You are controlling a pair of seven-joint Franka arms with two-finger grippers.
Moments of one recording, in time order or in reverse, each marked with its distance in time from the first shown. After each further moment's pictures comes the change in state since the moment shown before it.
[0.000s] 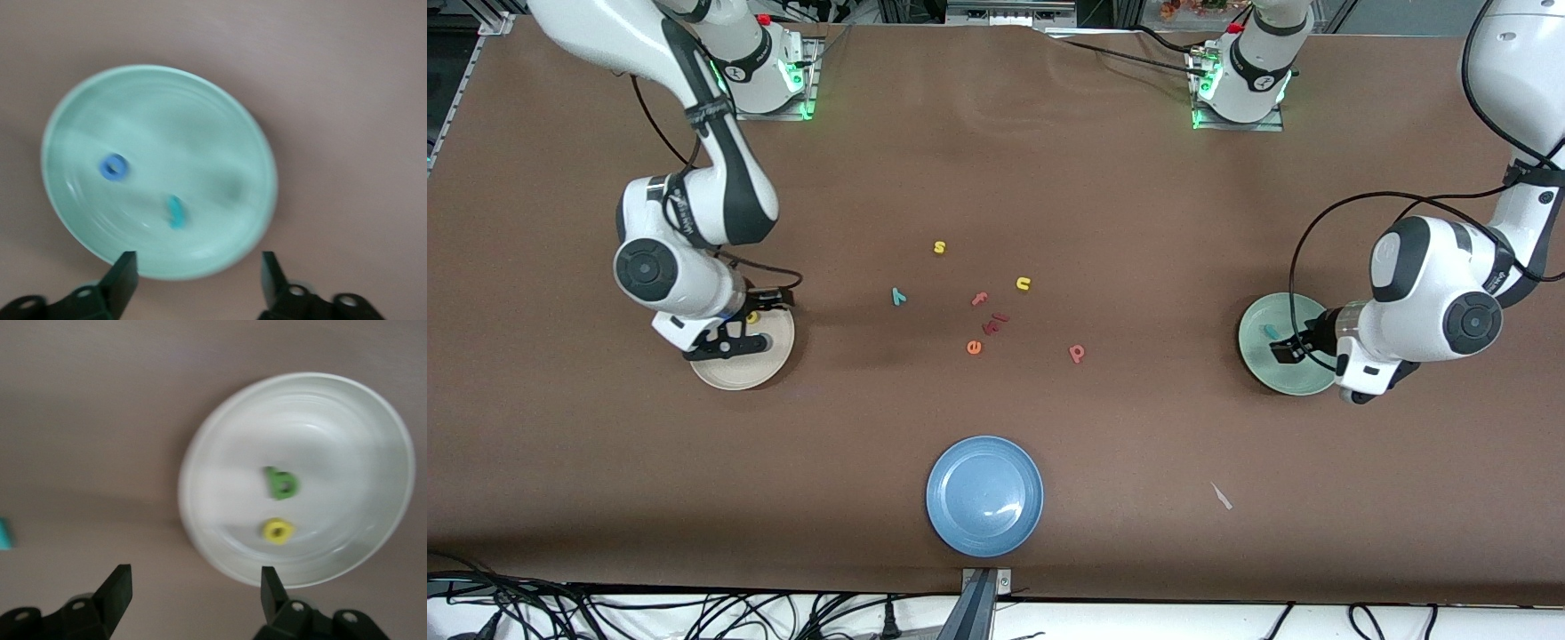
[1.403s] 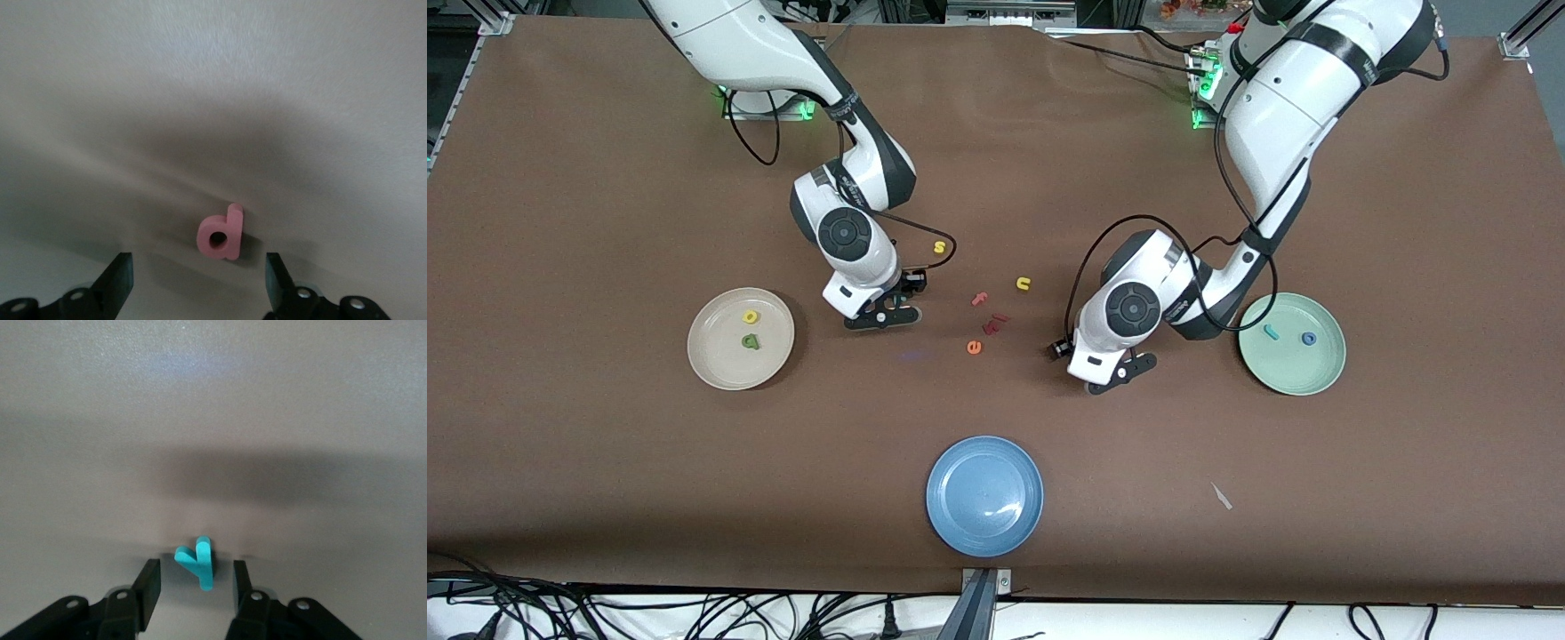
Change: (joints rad) left arm -0.670 0.327 0.165 0.257 0.000 0.214 -0.407; right arm 0.164 0.175 0.145 -0.043 -0.001 0.302 0.284
